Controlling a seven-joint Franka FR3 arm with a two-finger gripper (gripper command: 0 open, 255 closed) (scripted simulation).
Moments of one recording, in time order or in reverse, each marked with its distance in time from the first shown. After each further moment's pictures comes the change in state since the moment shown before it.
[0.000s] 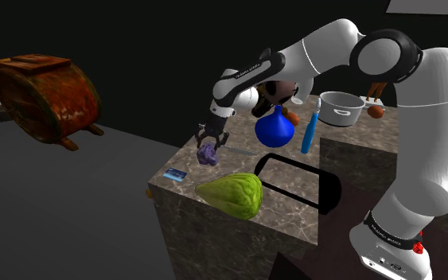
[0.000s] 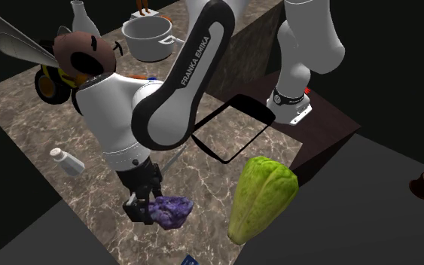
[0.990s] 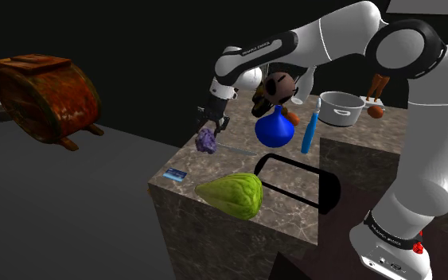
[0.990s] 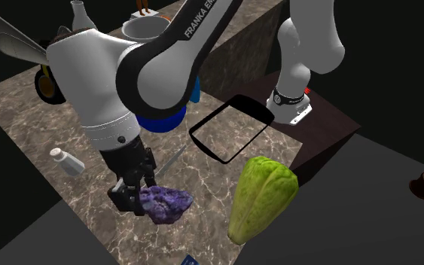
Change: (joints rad) arm -0.009 -0.104 0.000 0.053 -0.011 -0.148 0.058
